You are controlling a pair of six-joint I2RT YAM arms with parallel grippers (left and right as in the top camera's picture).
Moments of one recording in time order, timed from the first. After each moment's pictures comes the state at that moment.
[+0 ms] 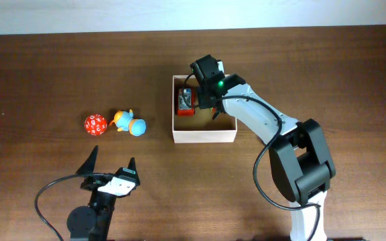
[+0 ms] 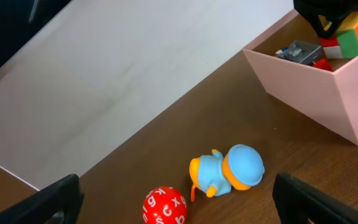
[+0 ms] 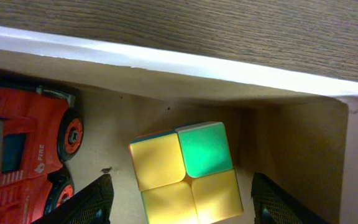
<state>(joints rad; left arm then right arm) -0.02 0.01 0.01 -0.07 0.12 0.64 0.49 2.12 1.63 -0.65 0.27 0.32</state>
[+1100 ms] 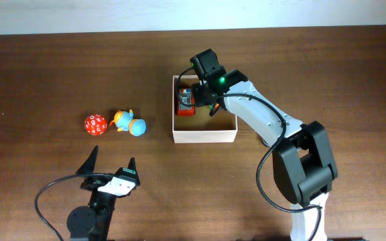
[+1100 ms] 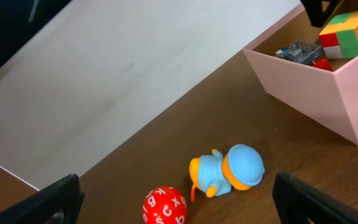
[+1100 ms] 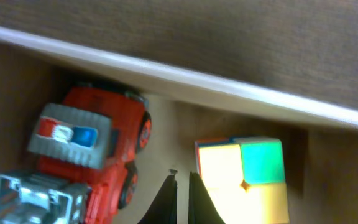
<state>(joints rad) -0.02 0.01 0.01 -0.07 0.12 0.64 0.49 2.11 1.68 -0.65 0.10 0.26</state>
